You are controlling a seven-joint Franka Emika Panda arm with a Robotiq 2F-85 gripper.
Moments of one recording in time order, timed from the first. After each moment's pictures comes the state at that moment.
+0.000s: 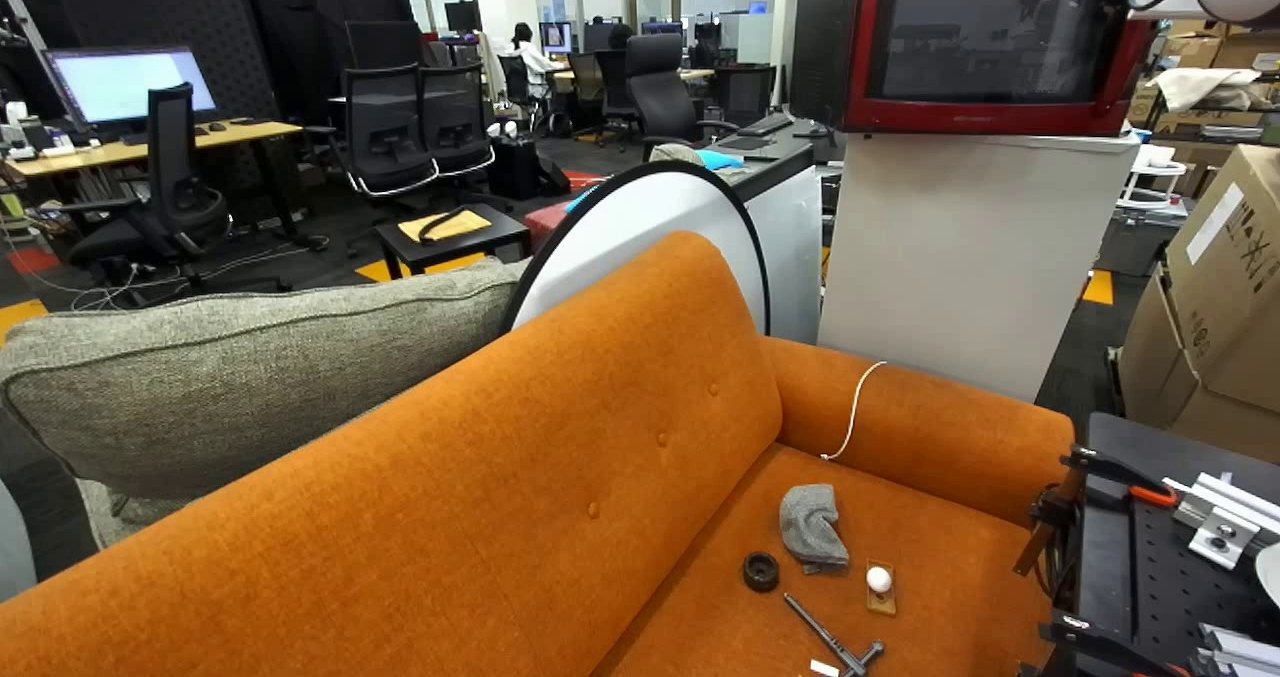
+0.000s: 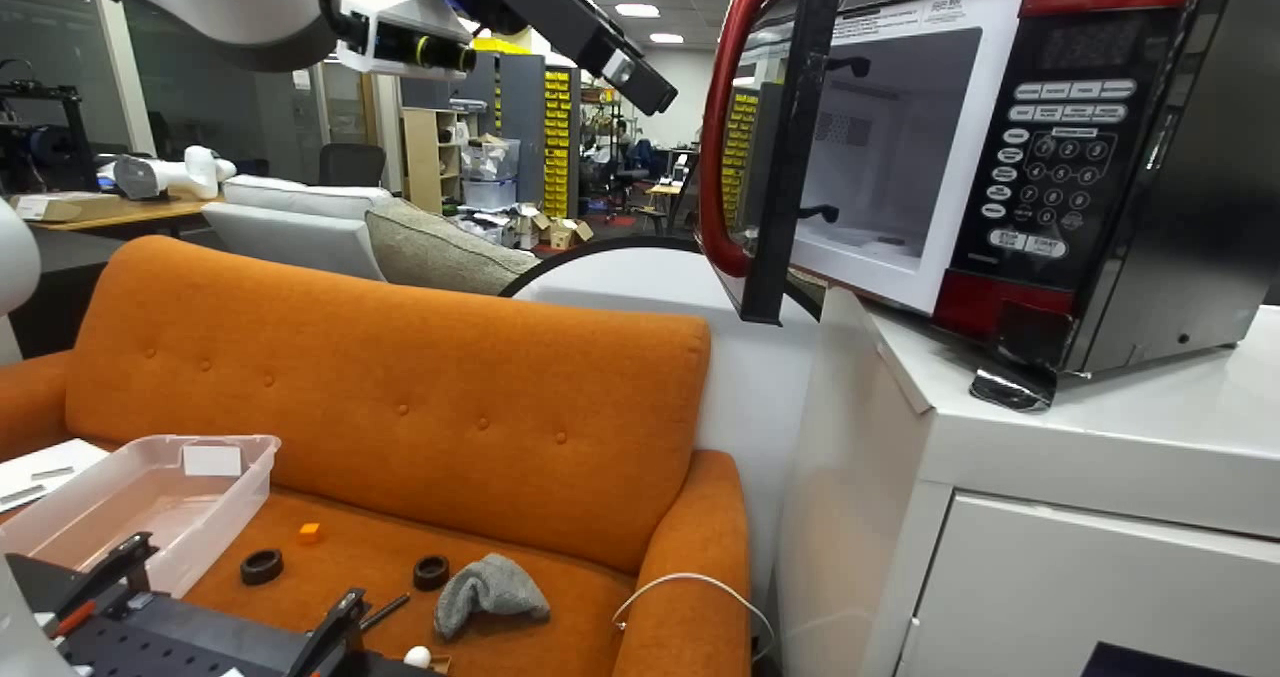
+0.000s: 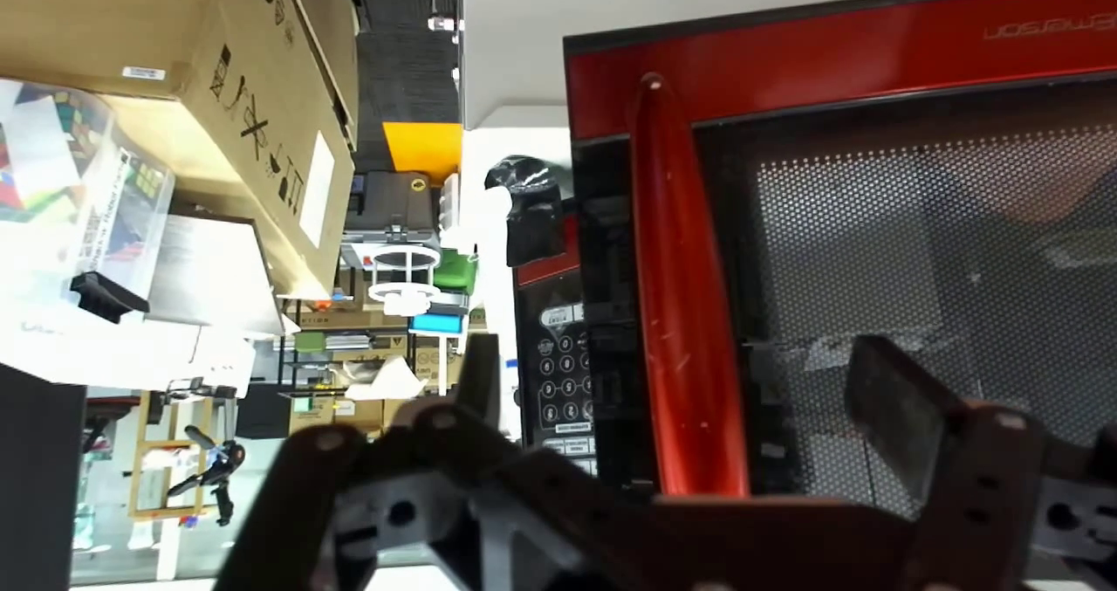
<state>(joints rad) -1.31 -0.89 0.45 -2.74 -0.28 2.76 0.78</state>
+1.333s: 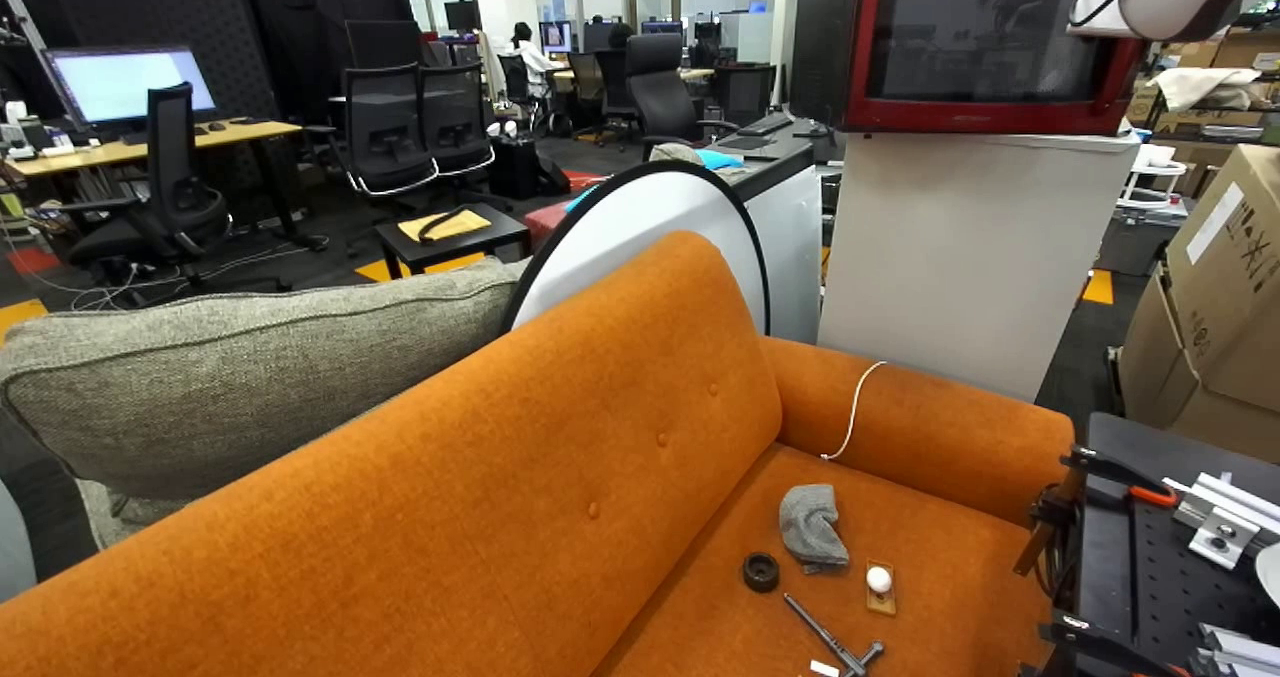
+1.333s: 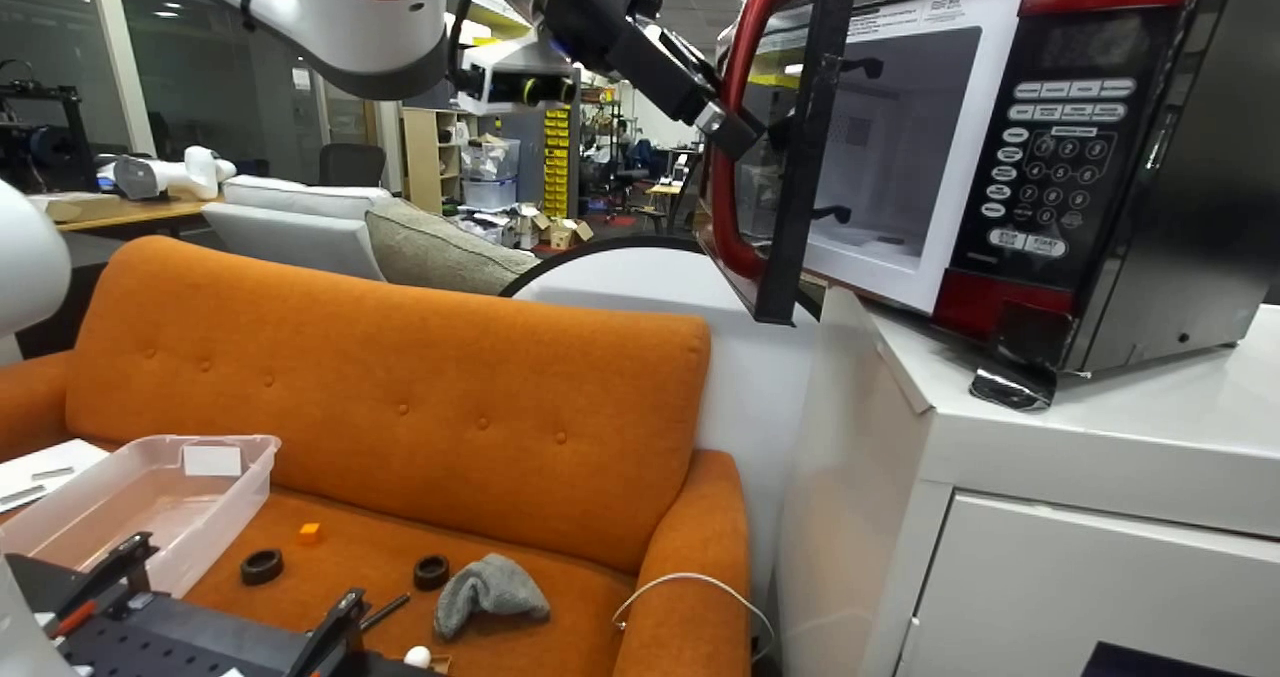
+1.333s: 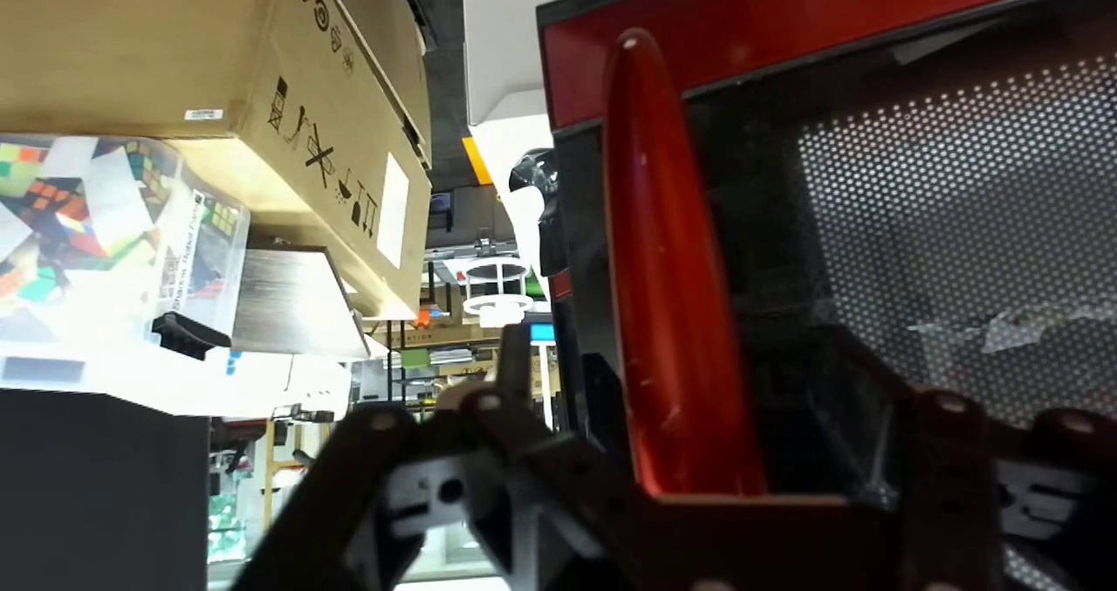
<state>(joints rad) -1.63 -0.72 0.71 -2.57 -0.29 2.78 0.99</state>
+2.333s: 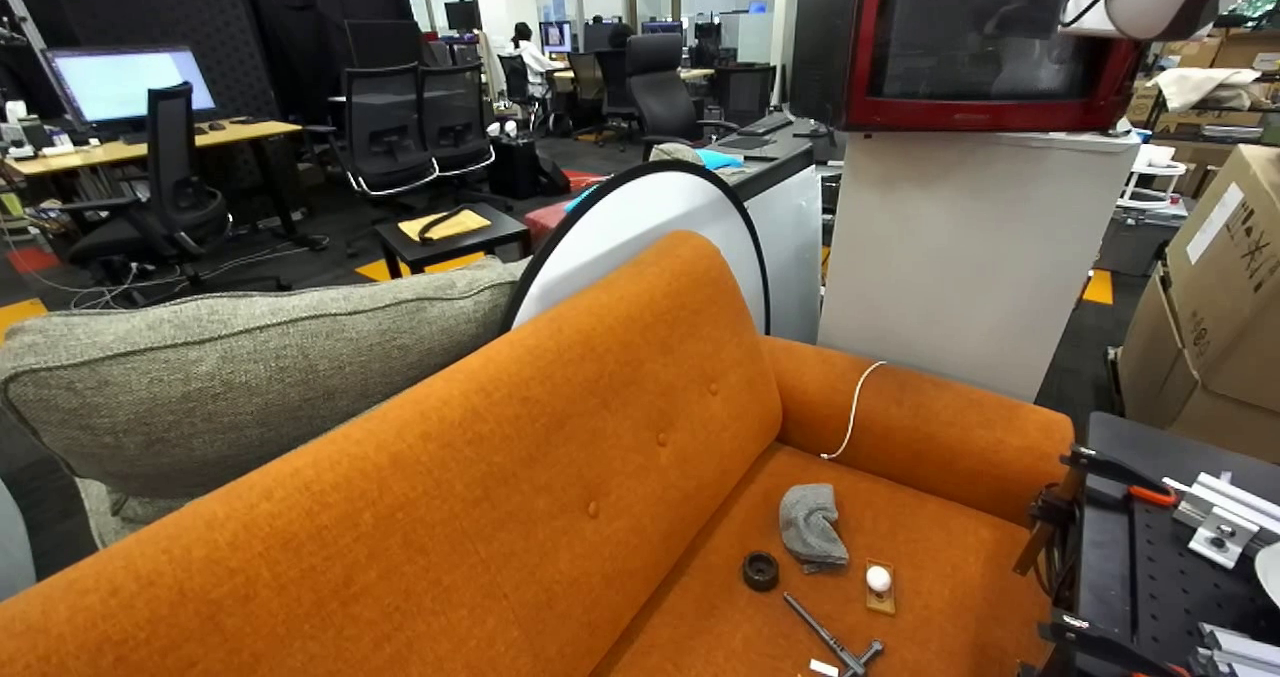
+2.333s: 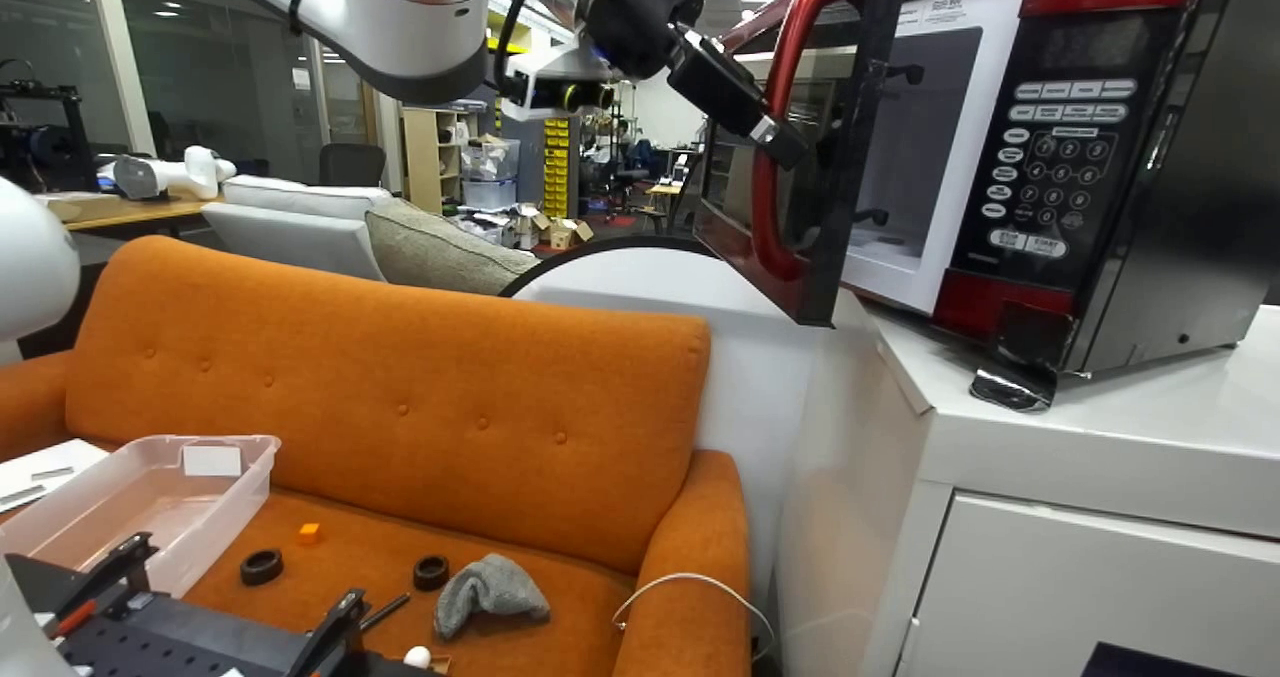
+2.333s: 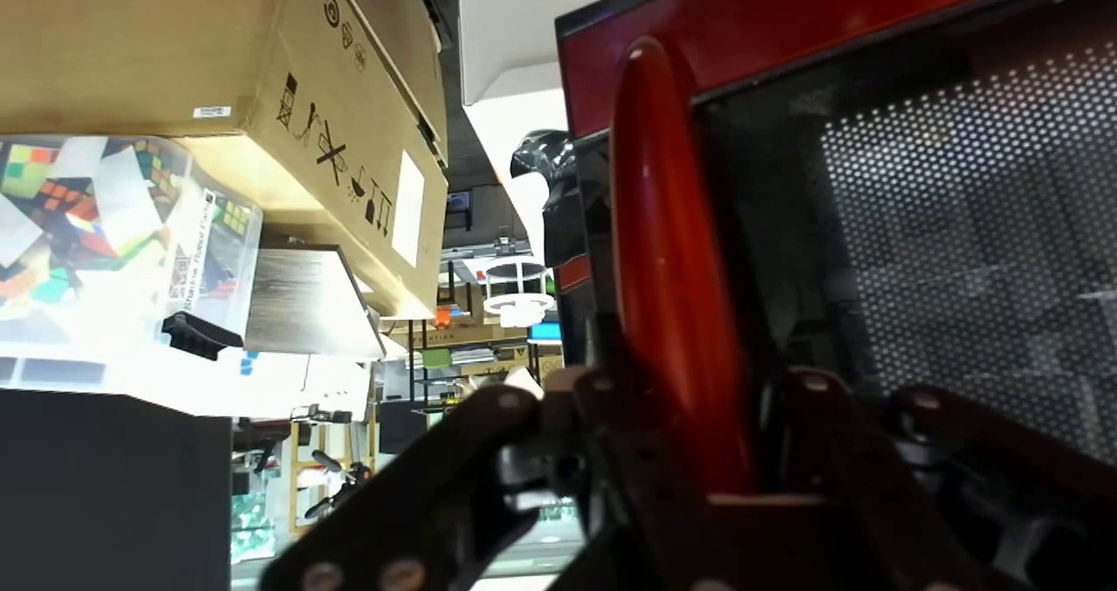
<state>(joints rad) -1.76 -0.67 0.80 -2.50 -0.29 2.79 1.01</state>
